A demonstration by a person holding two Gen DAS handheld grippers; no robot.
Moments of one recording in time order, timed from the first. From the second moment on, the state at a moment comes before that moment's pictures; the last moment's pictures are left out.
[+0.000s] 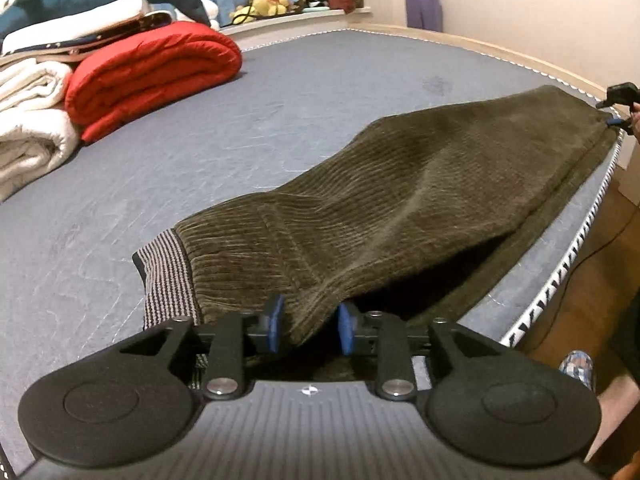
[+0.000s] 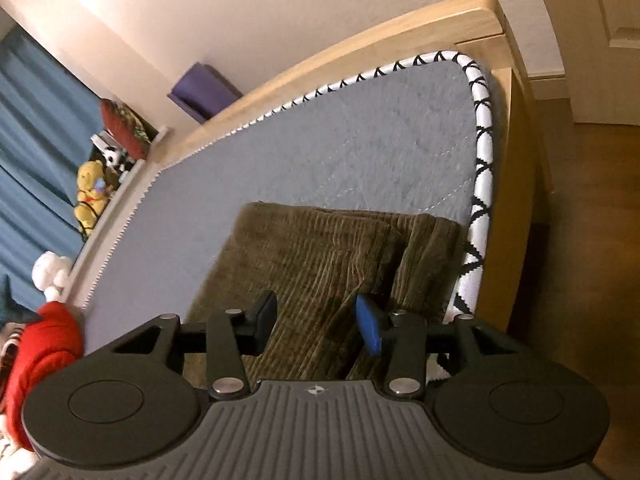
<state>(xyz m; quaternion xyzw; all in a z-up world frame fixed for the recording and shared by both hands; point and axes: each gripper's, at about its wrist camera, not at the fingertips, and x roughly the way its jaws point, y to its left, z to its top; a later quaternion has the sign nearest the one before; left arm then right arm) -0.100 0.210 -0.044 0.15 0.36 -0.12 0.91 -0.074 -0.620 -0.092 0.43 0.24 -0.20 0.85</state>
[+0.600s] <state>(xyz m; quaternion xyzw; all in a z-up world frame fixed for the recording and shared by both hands) -0.092 0.202 -0.055 0.17 0.38 -0.11 0.90 -0.085 -0.615 -0.086 0.43 0.22 -0.30 0.82</state>
